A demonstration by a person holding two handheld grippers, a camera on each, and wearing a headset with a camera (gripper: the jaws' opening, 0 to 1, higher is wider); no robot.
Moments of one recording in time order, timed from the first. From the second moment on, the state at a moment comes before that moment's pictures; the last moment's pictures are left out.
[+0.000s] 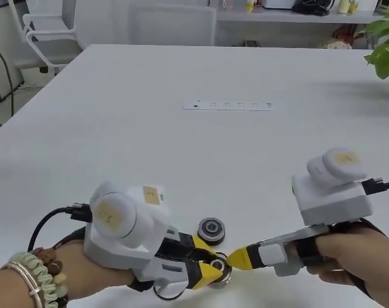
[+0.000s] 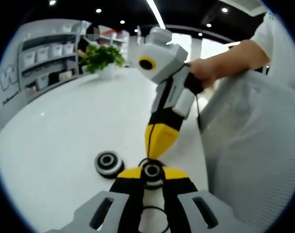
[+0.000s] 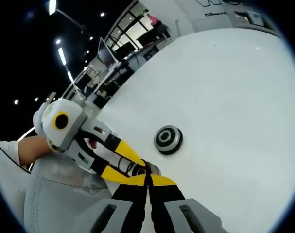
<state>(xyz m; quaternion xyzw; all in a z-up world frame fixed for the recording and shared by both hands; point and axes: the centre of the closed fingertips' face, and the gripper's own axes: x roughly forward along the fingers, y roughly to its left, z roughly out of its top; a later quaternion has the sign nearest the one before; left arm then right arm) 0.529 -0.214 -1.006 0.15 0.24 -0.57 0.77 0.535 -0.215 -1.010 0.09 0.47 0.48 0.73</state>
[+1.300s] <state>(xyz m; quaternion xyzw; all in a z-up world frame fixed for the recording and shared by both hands) 0.537 -0.159 -0.911 0.20 0.18 -0.52 0.81 0.560 -0.214 -0.946 0.21 0.39 0.47 0.76</state>
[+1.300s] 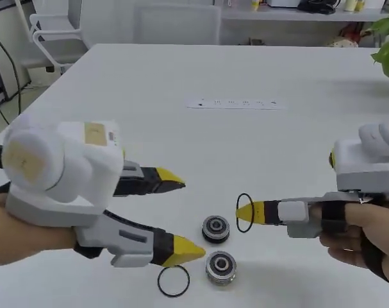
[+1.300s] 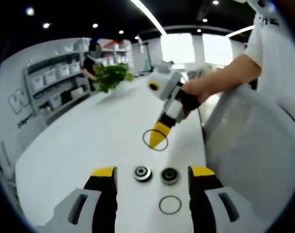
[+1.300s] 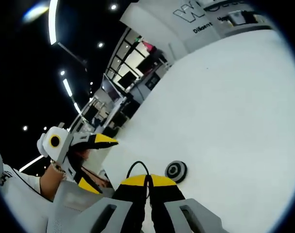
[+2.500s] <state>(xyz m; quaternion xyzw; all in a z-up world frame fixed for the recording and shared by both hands) 0.495 -0.083 -0.949 0.13 0.24 -0.42 0.87 0.536 -0.188 -0.945 0.18 0.39 0.52 0.74</state>
